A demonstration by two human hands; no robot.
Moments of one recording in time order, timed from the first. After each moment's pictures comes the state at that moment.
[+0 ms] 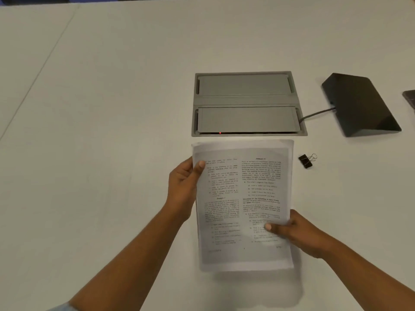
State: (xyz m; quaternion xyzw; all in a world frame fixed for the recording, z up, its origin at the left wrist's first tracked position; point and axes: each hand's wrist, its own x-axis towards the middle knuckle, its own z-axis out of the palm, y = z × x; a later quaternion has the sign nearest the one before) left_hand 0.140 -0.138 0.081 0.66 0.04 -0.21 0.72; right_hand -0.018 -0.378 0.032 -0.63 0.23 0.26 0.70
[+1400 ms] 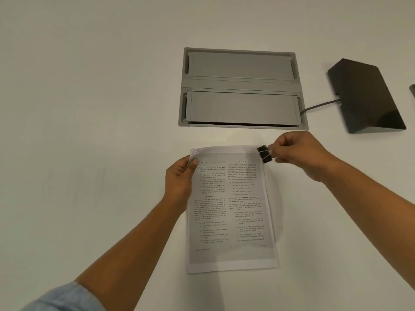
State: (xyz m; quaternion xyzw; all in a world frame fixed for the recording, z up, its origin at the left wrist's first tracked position) left_hand 0.174 -0.165 -0.007 0.65 0.13 -0.24 0.71; right_hand 0.139 -0.436 0.074 -0.79 0.31 0.13 0.51
